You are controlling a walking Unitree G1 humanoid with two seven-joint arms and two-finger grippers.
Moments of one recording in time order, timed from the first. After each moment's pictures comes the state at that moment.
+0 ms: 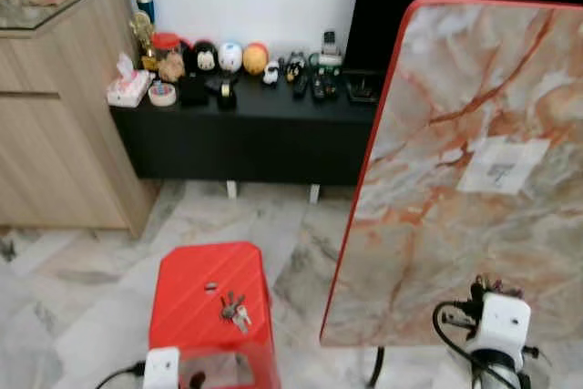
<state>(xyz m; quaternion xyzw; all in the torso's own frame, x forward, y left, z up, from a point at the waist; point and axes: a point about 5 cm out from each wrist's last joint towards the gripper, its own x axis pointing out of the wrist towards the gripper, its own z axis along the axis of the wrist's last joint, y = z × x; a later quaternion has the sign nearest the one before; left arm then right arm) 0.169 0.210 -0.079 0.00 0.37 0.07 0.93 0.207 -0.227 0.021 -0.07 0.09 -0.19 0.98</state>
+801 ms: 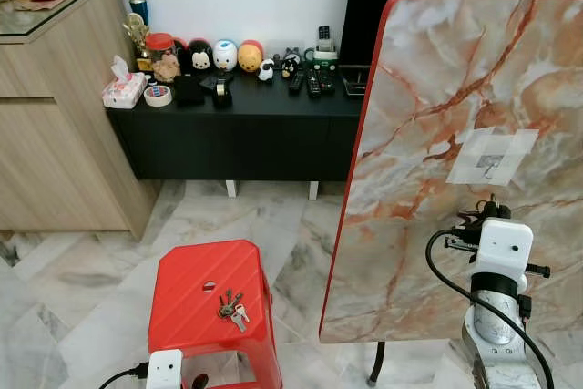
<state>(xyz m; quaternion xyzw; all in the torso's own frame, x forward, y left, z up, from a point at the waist) 0.168 0.210 -0.080 0.00 0.38 0.07 0.92 0.267 -0.228 0.093 -0.16 -0.05 -0.23 0.96</state>
